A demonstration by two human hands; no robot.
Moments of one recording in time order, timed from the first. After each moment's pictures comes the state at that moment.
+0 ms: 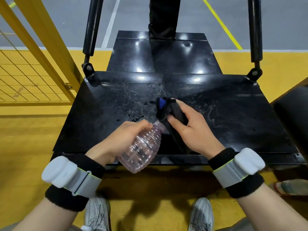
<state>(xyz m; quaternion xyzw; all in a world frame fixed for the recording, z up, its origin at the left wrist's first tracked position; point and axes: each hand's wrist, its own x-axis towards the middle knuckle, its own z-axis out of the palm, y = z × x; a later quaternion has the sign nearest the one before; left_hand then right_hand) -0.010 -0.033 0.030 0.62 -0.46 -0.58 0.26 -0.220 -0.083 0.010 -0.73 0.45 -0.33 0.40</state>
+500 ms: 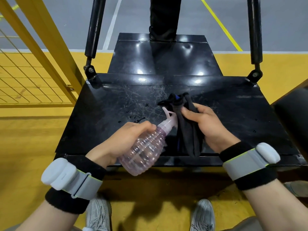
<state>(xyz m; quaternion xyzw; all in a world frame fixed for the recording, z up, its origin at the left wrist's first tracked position) -0.010 -0.030 0.038 0.58 -0.46 -0.62 0.27 -0.233 -0.097 0.028 -0.51 0.43 -0.37 0.65</state>
